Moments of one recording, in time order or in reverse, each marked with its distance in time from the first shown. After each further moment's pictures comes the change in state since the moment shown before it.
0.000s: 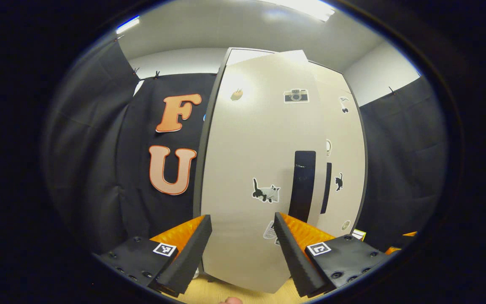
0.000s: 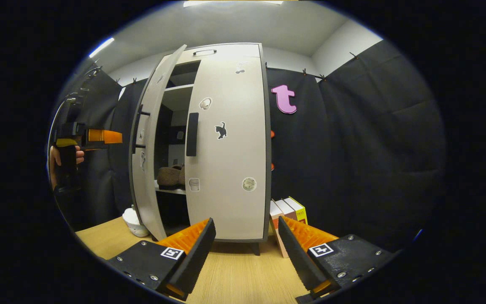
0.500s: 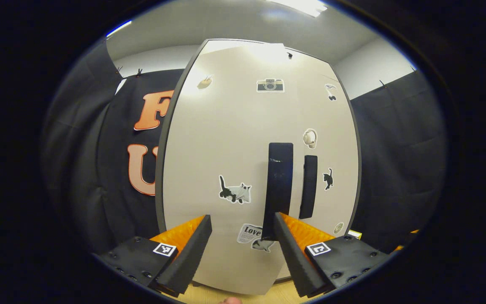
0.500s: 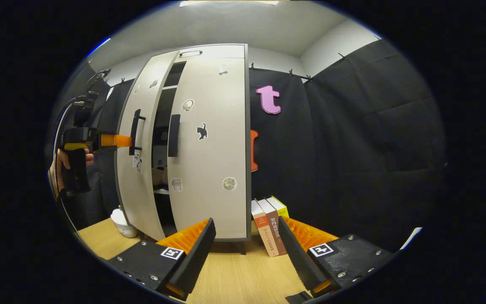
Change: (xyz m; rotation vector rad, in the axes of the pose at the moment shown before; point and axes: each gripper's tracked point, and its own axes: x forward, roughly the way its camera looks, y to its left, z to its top) left arm 0.049 -0.047 -0.017 0.023 0.017 -0.059; right arm -0.009 -0.035 0.001 0.009 -0.008 -0.095
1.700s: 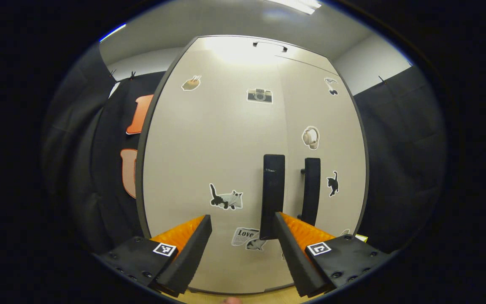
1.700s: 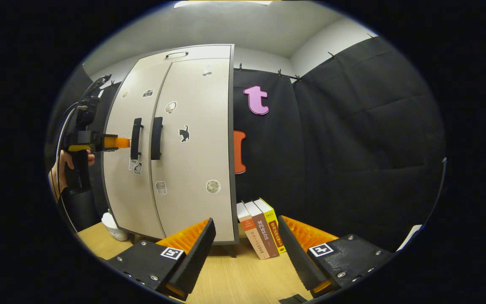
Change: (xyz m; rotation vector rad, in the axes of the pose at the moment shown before) left arm 0.017 -0.007 0.016 0.034 -0.032 0.012; right arm 0.012 -0.020 0.002 0.022 -0.010 -0.034
